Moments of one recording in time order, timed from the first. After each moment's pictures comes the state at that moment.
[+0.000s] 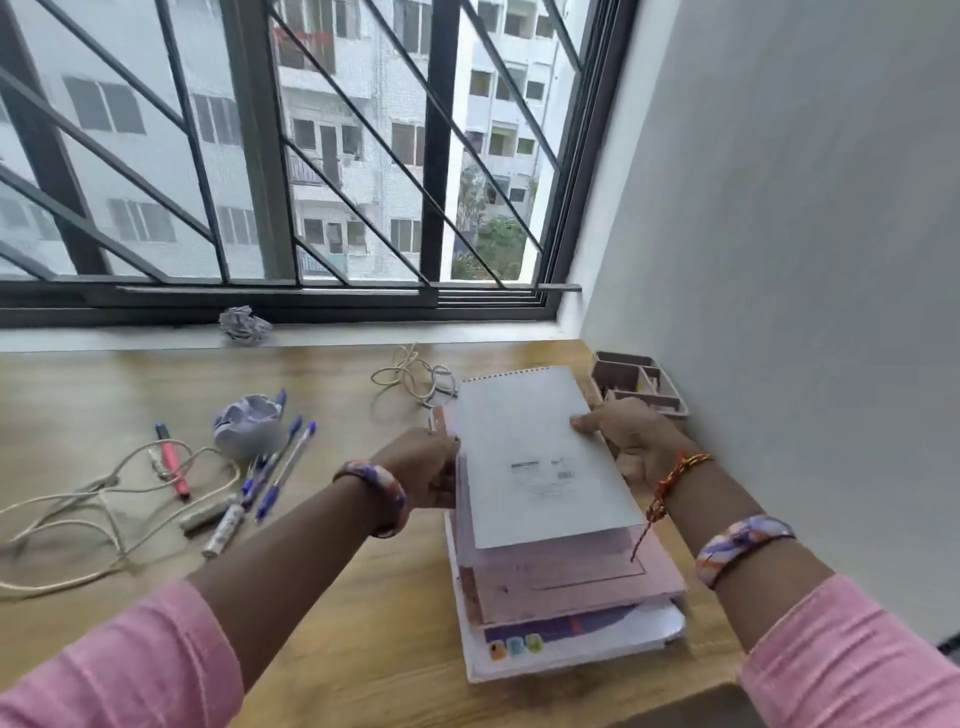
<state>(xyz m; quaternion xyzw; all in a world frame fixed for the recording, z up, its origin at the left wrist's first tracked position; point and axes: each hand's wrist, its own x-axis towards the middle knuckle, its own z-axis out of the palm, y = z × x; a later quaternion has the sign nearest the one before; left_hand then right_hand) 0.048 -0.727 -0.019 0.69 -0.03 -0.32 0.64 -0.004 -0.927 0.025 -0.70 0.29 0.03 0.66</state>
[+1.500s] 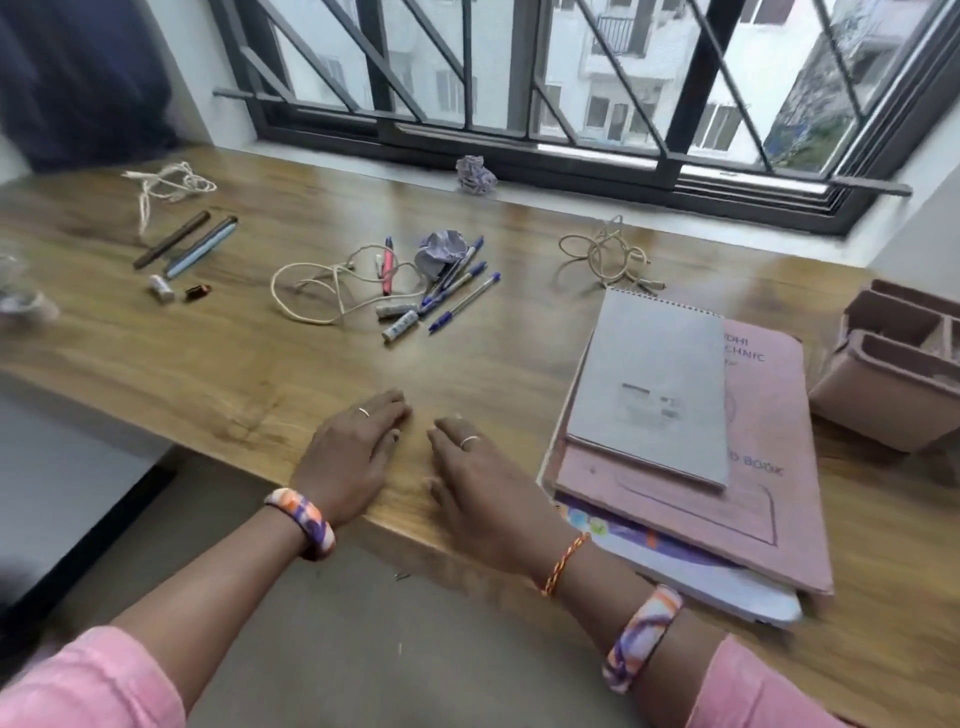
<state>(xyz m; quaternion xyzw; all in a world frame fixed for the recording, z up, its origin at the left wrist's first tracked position) -0.098 -0.602 -0.111 0.98 0.01 0.05 0.20 -0.084 -0.779 -0.084 -0.89 -0.39 0.07 0.22</state>
